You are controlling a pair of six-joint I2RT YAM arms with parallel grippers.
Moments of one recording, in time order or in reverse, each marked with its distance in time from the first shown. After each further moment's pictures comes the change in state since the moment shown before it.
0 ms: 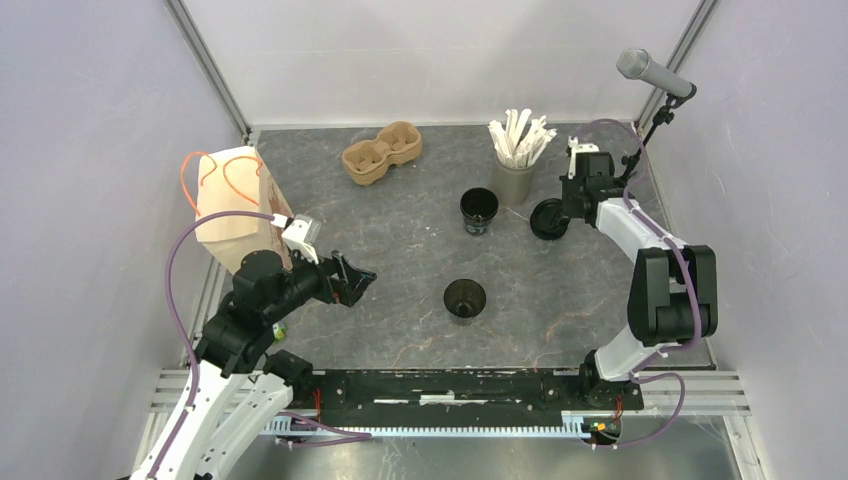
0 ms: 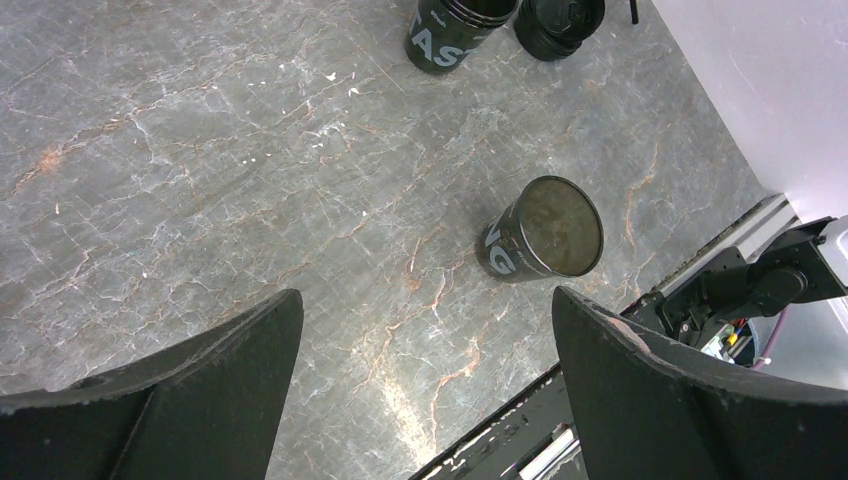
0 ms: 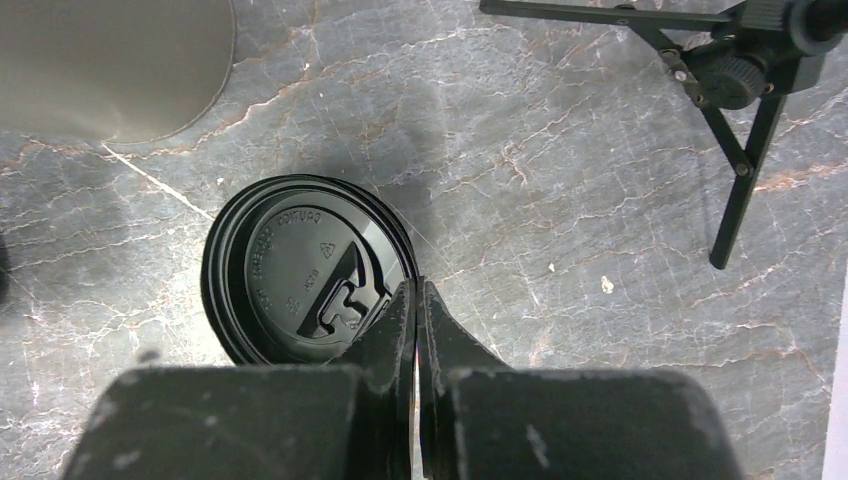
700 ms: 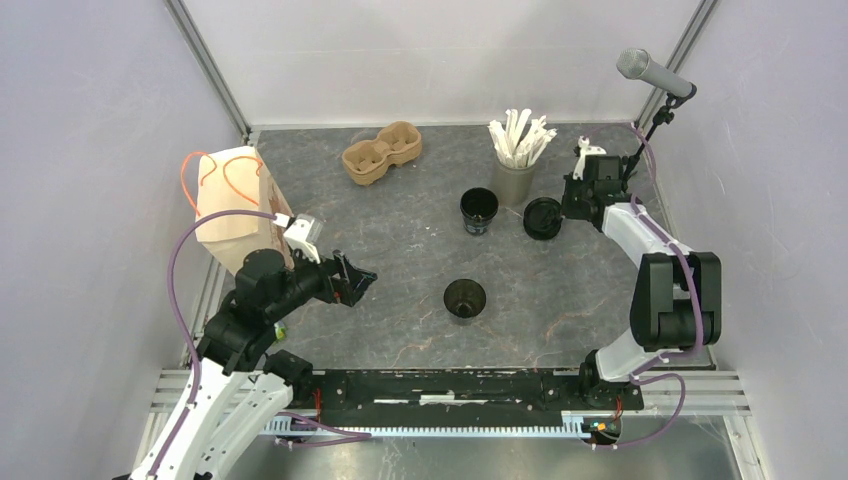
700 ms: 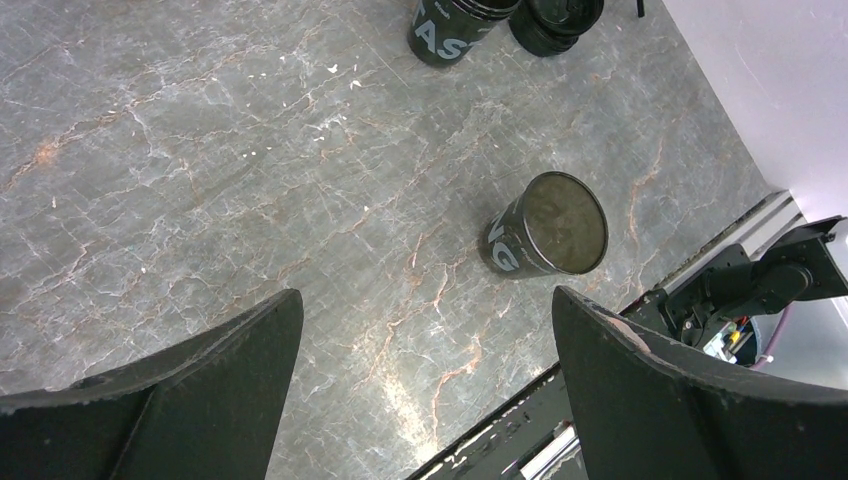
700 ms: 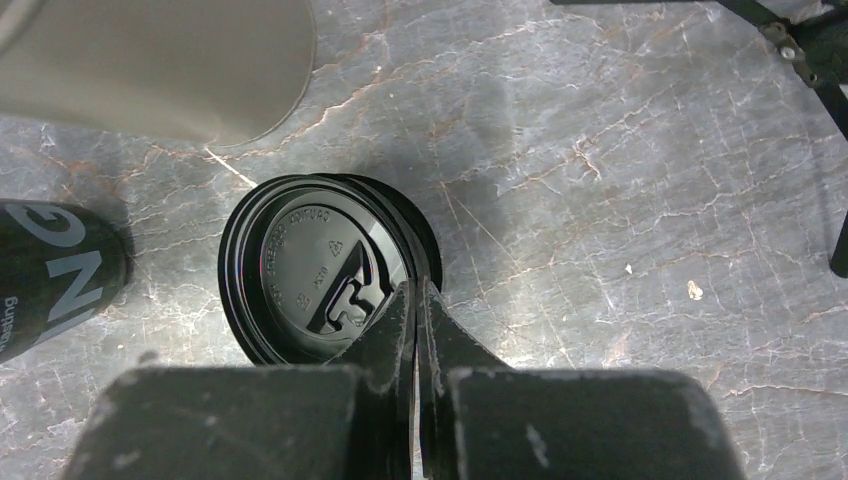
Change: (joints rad) left arm 0.000 0.011 -0.005 0.000 0.000 0.000; right arm -0.030 -0.044 -0.035 0.034 -0.149 0.103
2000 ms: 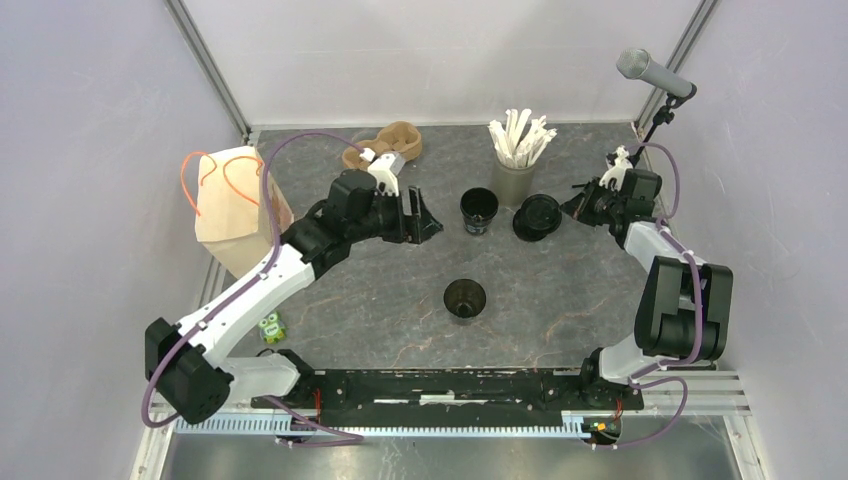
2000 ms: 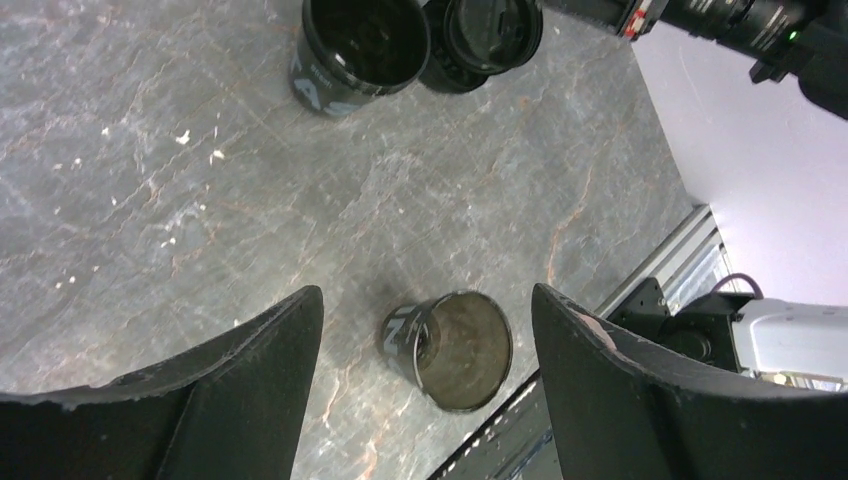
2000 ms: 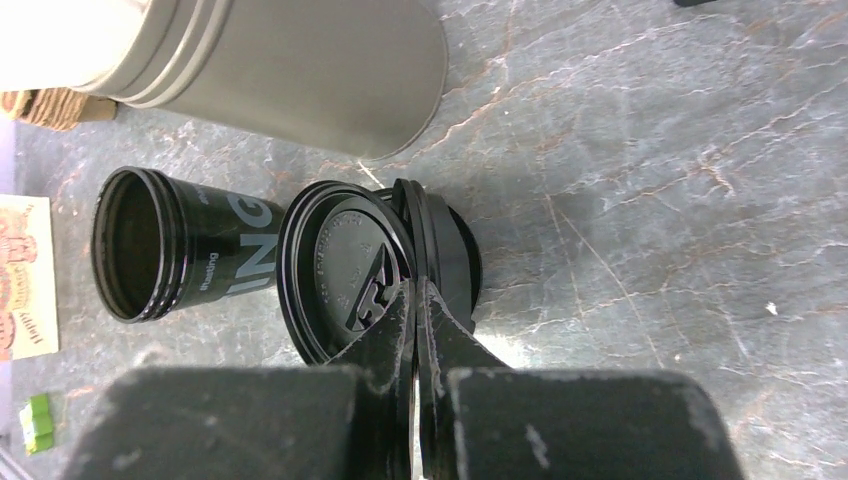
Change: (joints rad) left arm -0.213 0.706 0.344 0.245 -0.034 -0.161; right arm -0.220 -0.048 -0.168 0.261 -0.524 0.195
